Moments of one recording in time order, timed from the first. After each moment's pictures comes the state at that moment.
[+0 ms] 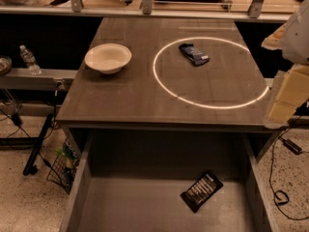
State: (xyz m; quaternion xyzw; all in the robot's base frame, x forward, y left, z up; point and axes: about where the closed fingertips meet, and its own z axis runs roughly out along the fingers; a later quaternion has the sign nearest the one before) arm 0.438 -0.217 0.976 -0.60 0.78 -0.03 0.16
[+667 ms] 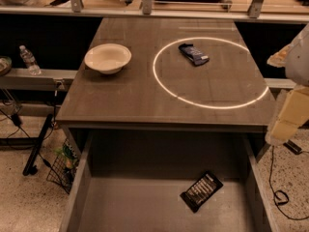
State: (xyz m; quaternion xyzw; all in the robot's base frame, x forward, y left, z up) arm 0.425 -0.228 0.950 -0.59 0.80 -0.03 0.15
